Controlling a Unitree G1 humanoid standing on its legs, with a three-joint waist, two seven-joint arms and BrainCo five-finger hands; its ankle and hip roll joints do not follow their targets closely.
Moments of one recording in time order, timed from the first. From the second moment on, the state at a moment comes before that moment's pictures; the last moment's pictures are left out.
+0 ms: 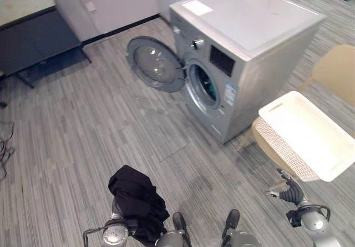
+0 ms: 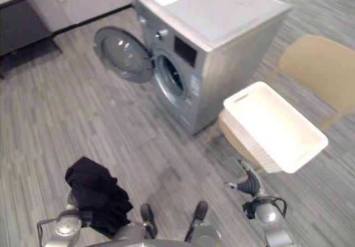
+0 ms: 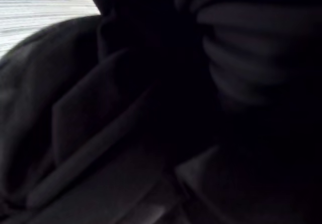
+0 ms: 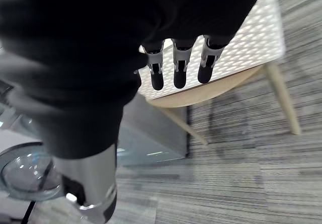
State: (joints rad) left arm 0.20 0.31 -0.04 0.53 -0.04 -0.12 0.16; right arm 0.16 -0.48 0.11 0.36 -0.15 -0.10 -0.11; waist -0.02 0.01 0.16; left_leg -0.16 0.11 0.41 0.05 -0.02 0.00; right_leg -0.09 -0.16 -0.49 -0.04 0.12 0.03
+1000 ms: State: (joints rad) left arm 0.13 0.35 -0.19 0.52 0.00 -0.11 0.12; right arm 0.08 -0.42 0.19 0.45 -0.16 -0.09 -0.09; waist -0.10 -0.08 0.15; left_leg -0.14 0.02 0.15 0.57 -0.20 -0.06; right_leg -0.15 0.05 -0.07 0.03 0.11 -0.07
